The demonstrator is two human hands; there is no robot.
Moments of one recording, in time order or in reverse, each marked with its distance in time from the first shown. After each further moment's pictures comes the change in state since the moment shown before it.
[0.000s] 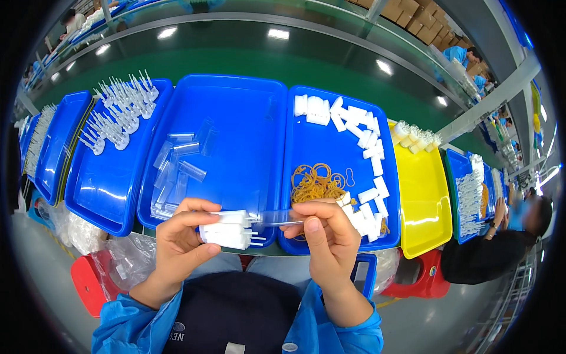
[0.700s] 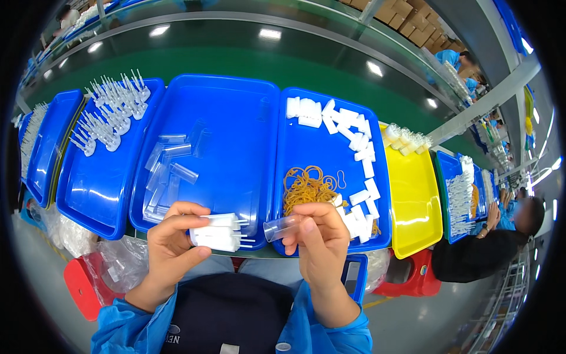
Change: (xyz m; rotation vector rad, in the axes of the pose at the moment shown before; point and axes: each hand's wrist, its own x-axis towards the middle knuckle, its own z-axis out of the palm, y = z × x) left_hand -0.003 -0.002 -0.003 0.010 0.054 0.003; right_hand -0.004 0.009 -0.001 0.307 0.091 0.180
